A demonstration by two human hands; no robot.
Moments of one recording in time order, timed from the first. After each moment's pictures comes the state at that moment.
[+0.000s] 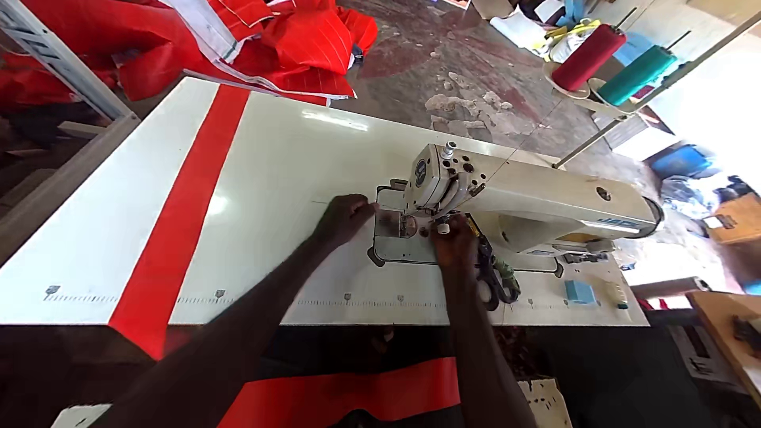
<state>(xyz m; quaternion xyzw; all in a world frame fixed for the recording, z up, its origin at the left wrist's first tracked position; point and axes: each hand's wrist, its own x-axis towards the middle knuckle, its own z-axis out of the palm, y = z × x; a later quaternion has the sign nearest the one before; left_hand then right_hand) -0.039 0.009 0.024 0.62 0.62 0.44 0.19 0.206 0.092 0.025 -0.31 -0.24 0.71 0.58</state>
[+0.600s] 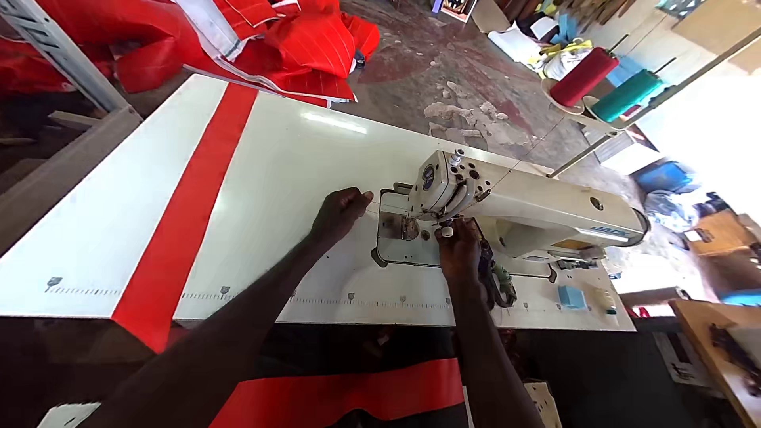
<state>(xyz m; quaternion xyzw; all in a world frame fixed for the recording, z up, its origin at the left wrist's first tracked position) -0.049 0.000 0.029 0.54 0.59 0.55 0.25 0.216 0.087 0.036 -0.34 -0.37 0.66 0.56</state>
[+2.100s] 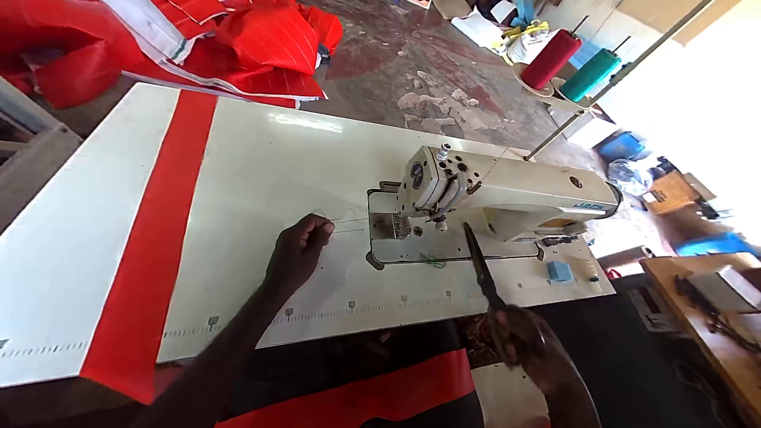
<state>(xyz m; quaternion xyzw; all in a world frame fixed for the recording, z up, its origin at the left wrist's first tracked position) -0.065 -0.065 0.011 0.54 0.63 0.52 0.20 0.393 -0.038 0.080 -0.55 -0.46 0.64 0.28</state>
